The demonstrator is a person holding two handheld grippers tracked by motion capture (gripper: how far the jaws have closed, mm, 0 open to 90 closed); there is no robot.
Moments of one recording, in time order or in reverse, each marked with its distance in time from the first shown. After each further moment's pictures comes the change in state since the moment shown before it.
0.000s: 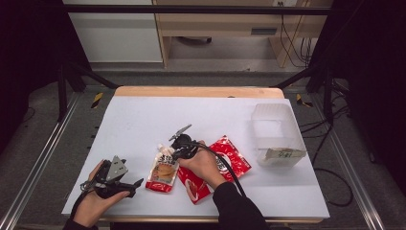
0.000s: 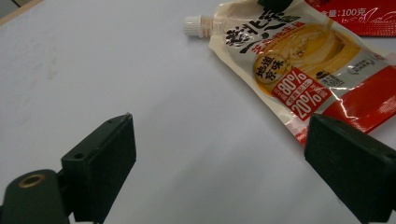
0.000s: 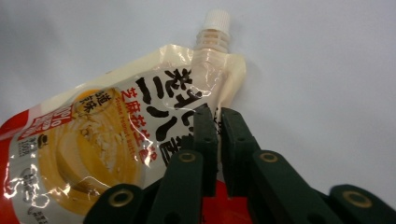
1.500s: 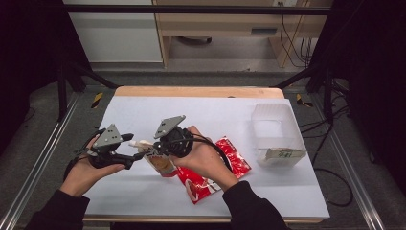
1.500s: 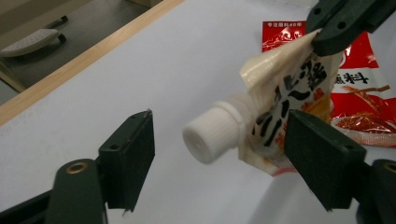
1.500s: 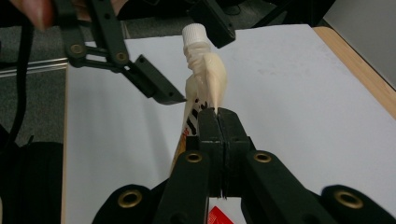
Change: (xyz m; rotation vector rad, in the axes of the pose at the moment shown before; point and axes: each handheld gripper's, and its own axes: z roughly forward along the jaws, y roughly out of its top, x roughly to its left) left arm 0.043 0.088 -0.030 -0.156 -0.179 0.035; right arm 0.062 0.049 -0.111 -0.247 0.054 -0.356
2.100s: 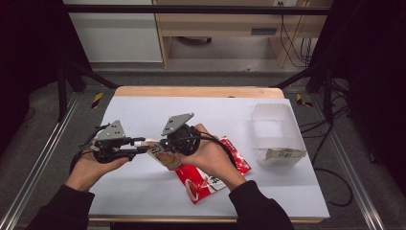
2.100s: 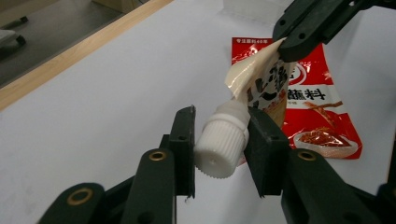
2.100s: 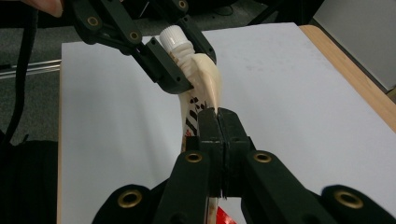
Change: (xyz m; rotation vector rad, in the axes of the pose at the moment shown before) left arm -0.002 0.015 0.003 -0.020 -0.118 -0.018; right arm -0.008 -0.006 -0.015 -0.003 -0.028 0.017
